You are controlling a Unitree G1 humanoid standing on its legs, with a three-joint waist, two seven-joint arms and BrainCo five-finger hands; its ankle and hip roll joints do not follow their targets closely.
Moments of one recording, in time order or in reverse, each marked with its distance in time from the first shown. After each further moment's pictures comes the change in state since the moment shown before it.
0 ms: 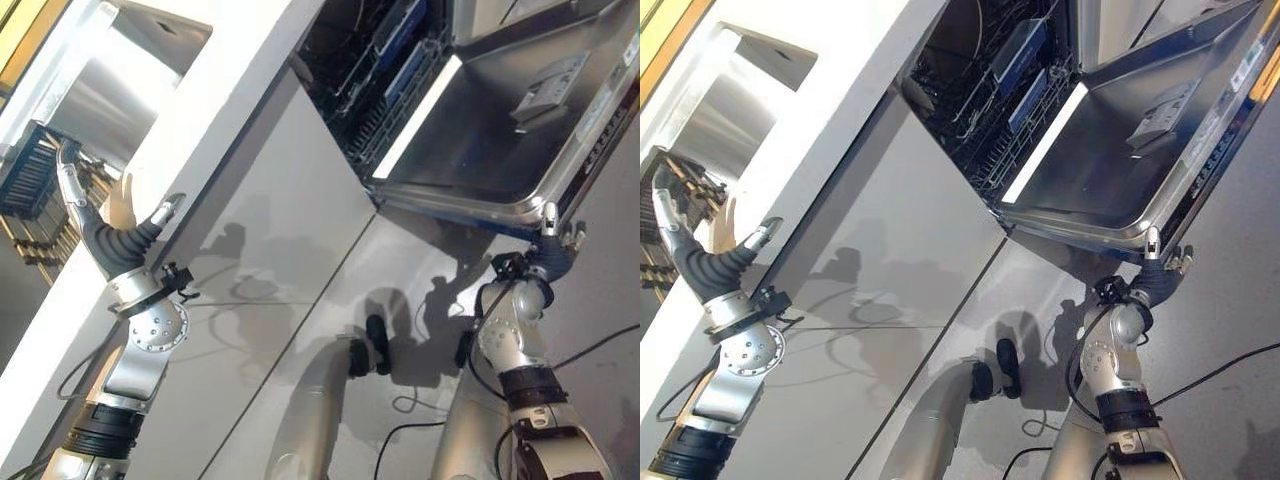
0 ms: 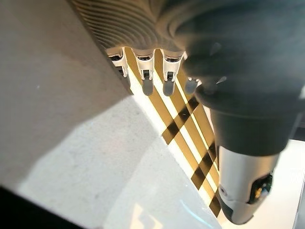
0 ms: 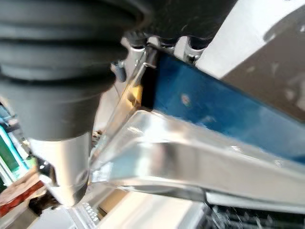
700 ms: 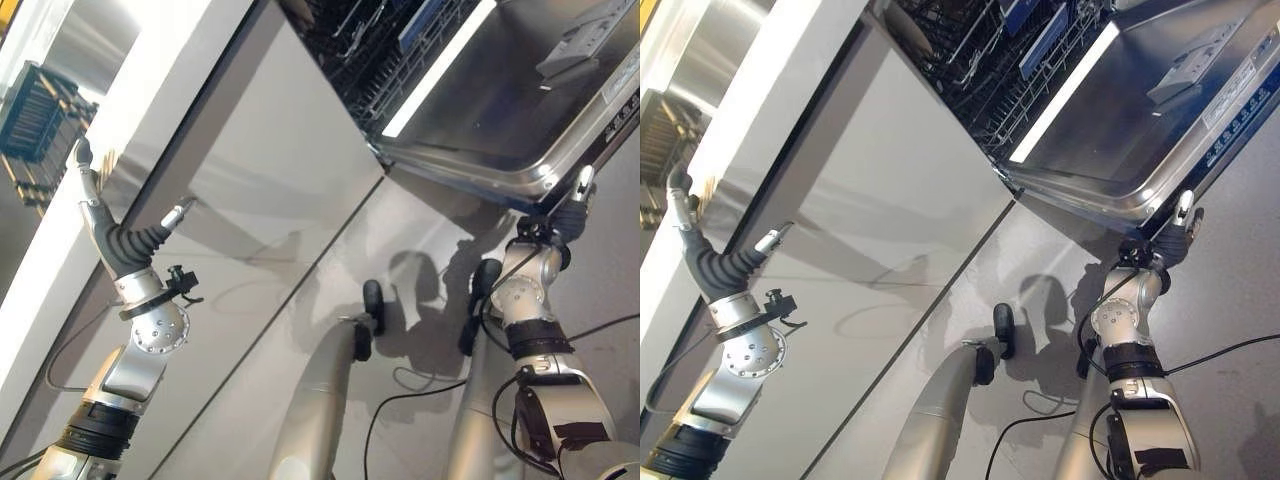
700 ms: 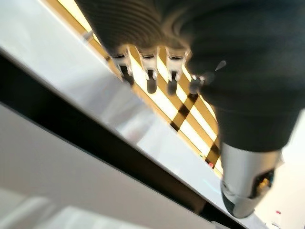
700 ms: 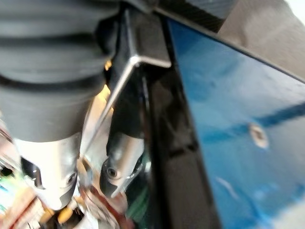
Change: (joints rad) left arm 0.023 0.029 -0.073 0.045 -0.009 -0.029 -0.030; right arm -0.211 -0.065 0.002 0.131 0.300 0.051 0.323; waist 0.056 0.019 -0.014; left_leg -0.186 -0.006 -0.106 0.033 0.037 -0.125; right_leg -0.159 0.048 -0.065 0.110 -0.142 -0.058
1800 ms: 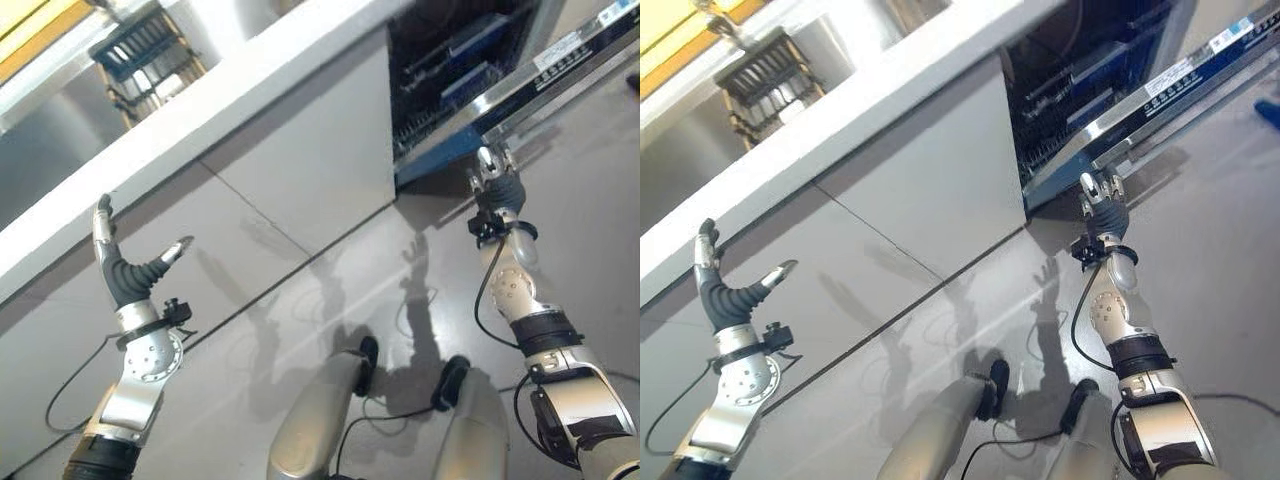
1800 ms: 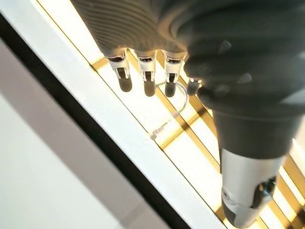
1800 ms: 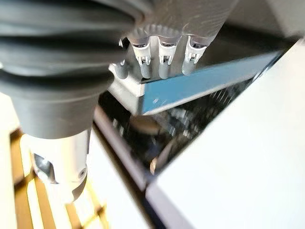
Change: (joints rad) left arm 0.144 -0.050 0.122 0.024 -0.133 0.035 -0.133; right arm -0.049 -0.098 0.179 -0.107 -0.276 0.268 0.154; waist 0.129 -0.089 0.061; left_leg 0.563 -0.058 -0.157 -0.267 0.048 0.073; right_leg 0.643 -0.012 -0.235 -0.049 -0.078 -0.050
